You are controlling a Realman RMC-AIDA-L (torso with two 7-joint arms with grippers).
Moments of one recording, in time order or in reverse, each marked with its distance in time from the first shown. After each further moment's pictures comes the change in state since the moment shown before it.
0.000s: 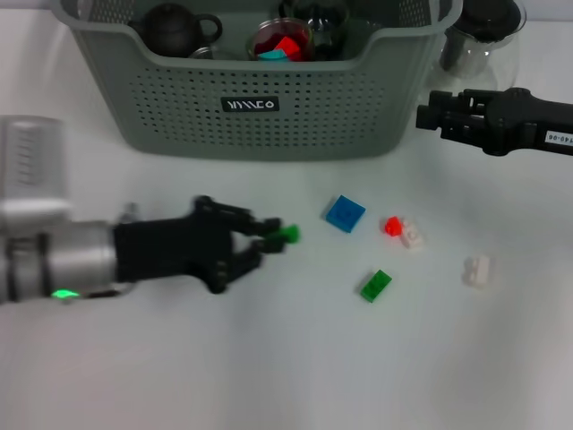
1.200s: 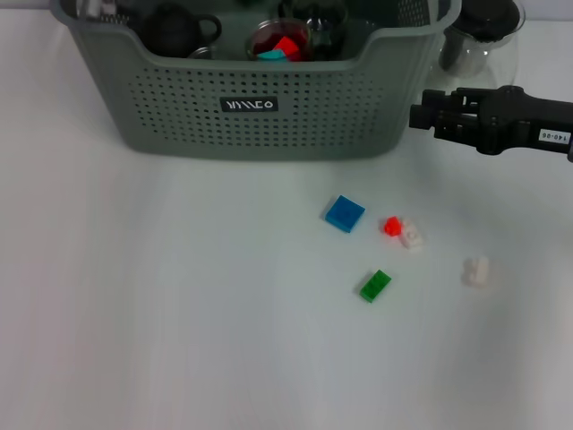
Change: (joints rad) left arm -0.484 0.116 0.296 0.289 0.364 -0.540 -1.234; right arm 0.010 0.003 -0.008 0.000 0.000 -0.001 0.000
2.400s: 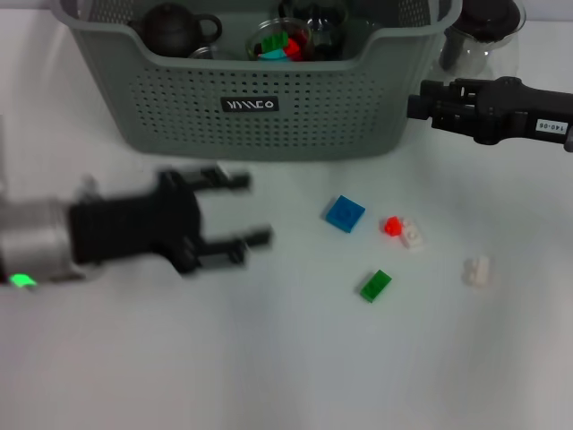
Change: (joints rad) left arm 0.537 -0.142 -0.370 -0.063 -0.346 0.698 1.148; right arm 0.016 0.001 0.006 0.000 0.000 0.012 0.011
